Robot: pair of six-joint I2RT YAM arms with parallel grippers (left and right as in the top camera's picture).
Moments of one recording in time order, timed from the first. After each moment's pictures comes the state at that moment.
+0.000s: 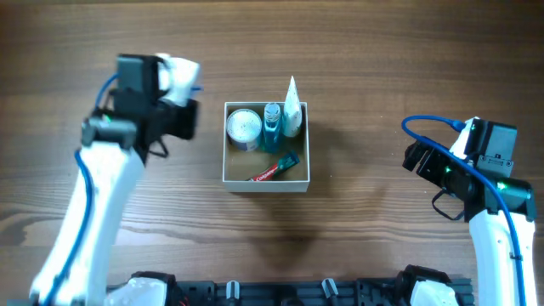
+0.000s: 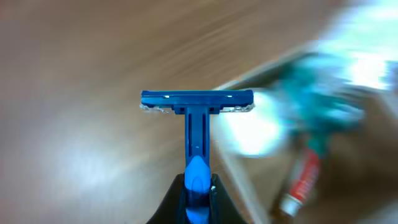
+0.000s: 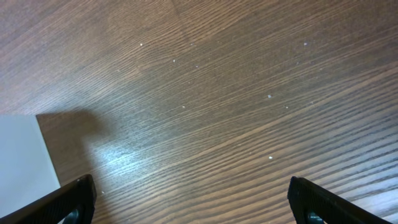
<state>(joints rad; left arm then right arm) -0.18 1.35 1.22 -0.81 0.14 0.24 -0.22 1.05 0.84 -0.86 -0.09 0.28</state>
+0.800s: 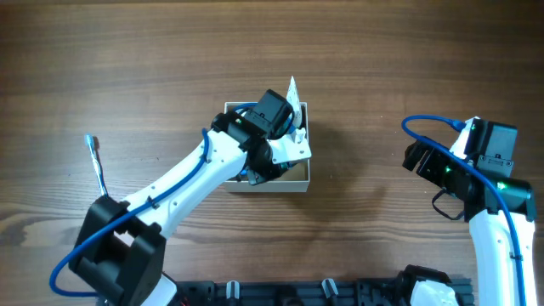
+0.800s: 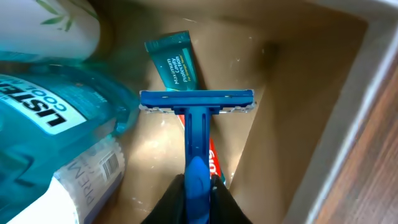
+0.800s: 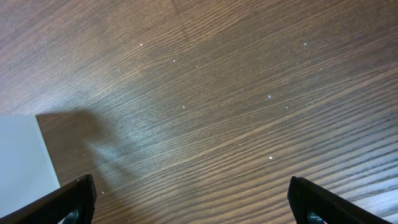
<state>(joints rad) -0.65 1.70 1.22 -0.89 0.08 0.67 -0.22 1.05 0.84 -0.85 -0.09 0.28</state>
